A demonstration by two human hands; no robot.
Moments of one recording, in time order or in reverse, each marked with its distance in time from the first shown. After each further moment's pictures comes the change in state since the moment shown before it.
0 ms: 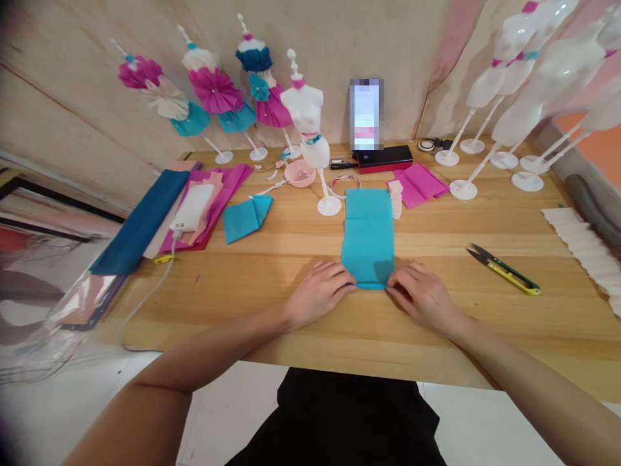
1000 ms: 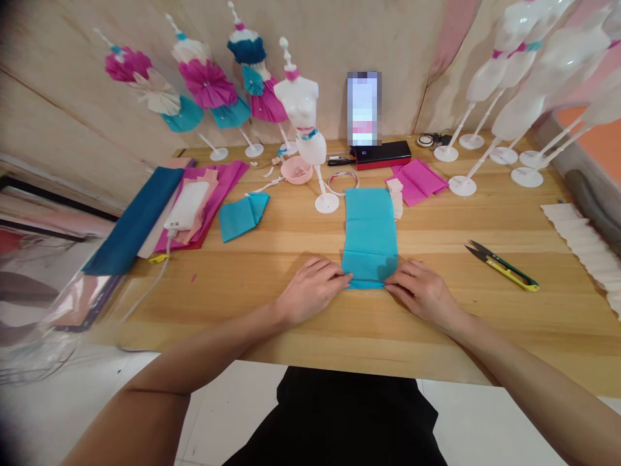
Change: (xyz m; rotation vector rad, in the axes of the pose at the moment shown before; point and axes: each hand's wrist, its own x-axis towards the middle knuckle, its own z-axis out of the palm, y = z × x) left_hand -0.009 -0.013 0.004 0.288 0.089 0.180; right_hand -0.001 0.004 -0.001 0.051 0.004 -0.021
